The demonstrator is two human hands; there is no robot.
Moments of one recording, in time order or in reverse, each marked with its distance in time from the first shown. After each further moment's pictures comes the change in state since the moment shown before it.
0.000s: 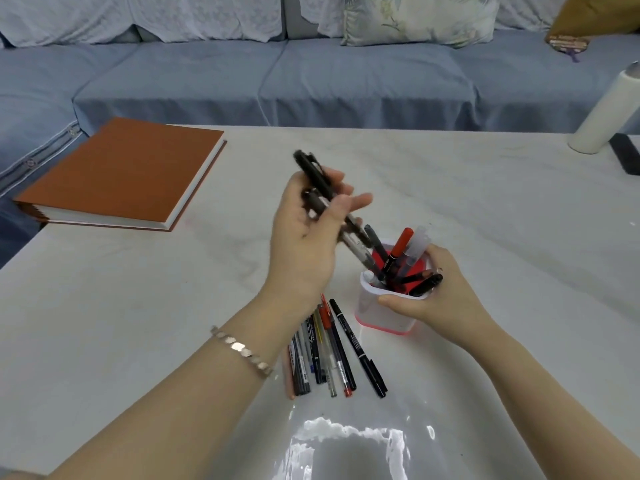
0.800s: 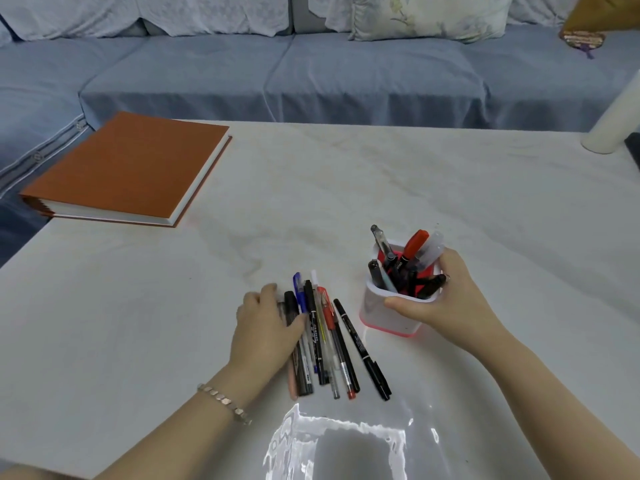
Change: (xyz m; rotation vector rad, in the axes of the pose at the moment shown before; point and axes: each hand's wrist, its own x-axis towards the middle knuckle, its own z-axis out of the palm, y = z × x) left_hand -0.049 -0.089 -0.084 1.147 -0.031 -0.492; right_hand -0.010 -0.016 0.003 0.002 0.052 0.008
